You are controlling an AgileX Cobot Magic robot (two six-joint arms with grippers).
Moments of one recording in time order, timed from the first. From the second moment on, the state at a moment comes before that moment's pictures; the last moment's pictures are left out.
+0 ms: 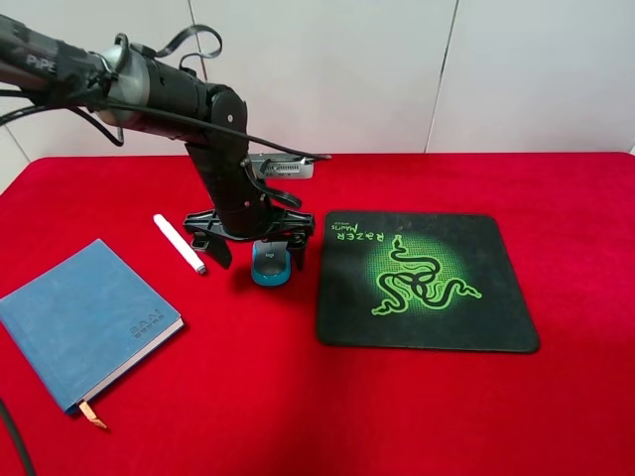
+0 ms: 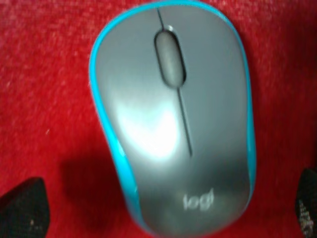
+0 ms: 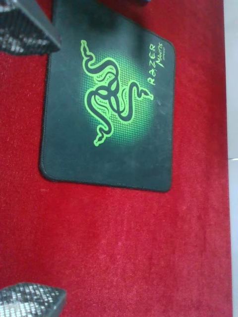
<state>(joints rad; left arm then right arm) -0.56 2.12 -1.38 -0.07 0.65 -0.32 0.06 -0.01 -0.50 0.09 1.03 -0.02</state>
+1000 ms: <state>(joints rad) -0.57 2.15 -1.38 -0.07 0.62 -0.37 0.06 -0.01 -0.50 0.09 1.03 -0.02</state>
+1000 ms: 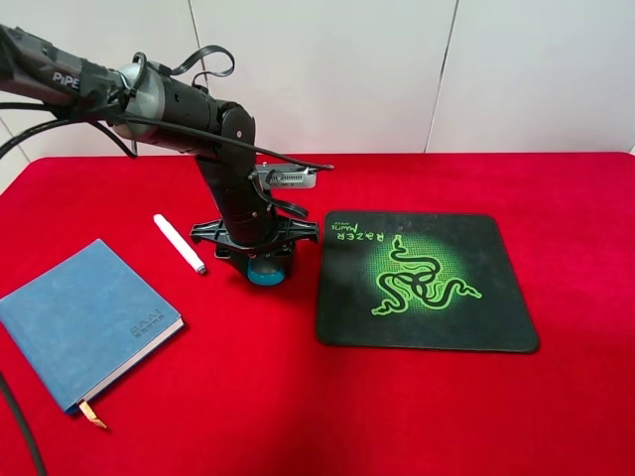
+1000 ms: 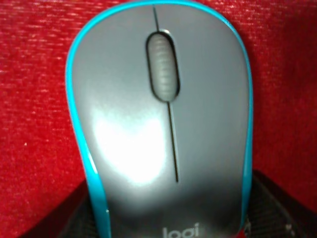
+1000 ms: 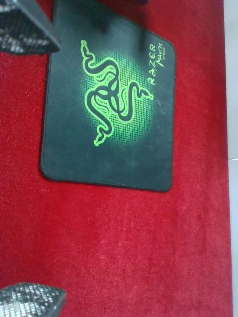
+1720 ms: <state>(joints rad) -0.57 2.05 -1.38 -0.07 0.64 -0.37 0.06 -0.01 -0.50 0.09 1.03 -0.02</state>
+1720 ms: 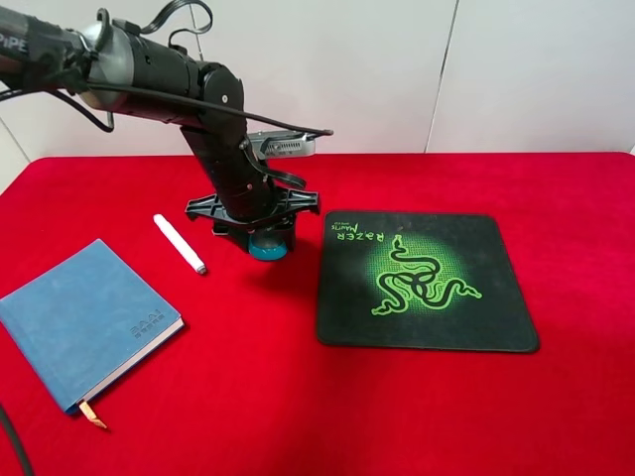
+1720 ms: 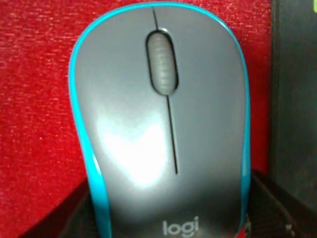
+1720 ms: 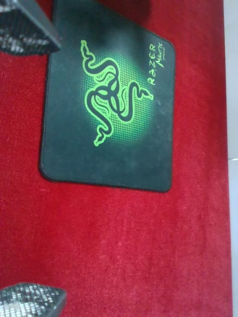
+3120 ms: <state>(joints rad) -0.88 2.45 -1.96 -0.08 0.81 -0.32 0.06 -0.01 -0.50 0.09 1.03 -0.02</state>
